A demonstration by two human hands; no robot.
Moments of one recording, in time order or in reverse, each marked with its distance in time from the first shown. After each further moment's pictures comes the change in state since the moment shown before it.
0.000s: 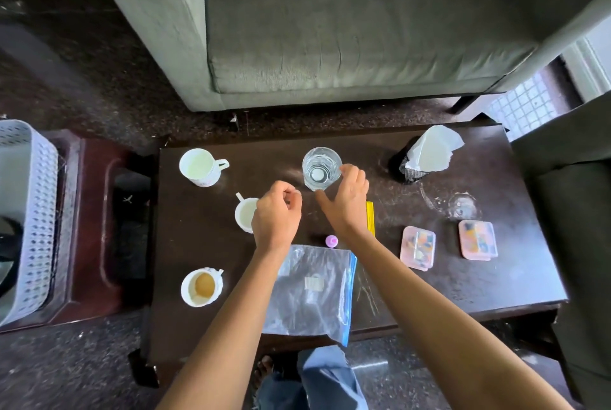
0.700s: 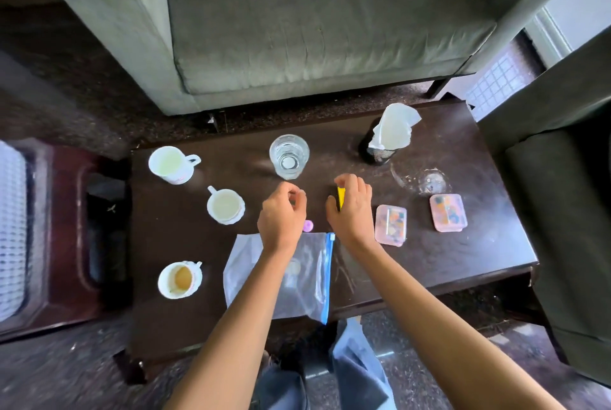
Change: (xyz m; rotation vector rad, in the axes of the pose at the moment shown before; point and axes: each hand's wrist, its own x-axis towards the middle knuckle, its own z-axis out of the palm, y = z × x) left_hand -0.050 0.030 0.042 0.040 -0.033 0.075; right_hand -0.048 0.055 -0.050 0.056 0.034 -0.033
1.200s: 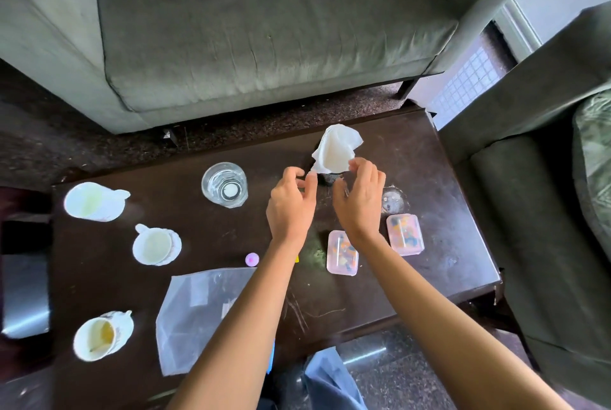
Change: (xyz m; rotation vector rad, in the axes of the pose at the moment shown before) left_hand 0.037 0.111 0.103 -0.052 -0.021 0.078; right_hand 0.086 0.088 -0.065 -0.026 0.234 0.085
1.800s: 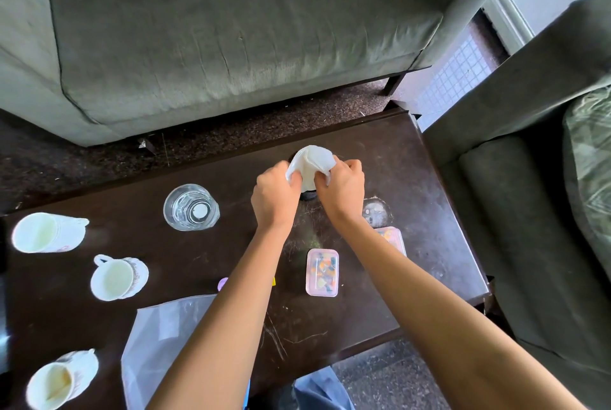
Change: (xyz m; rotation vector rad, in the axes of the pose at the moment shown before) left_hand 0.053 0.028 0.036 0.252 -0.067 0.027; right_hand 0.066 0.021 0.013 -0.090 -0.222 0.107
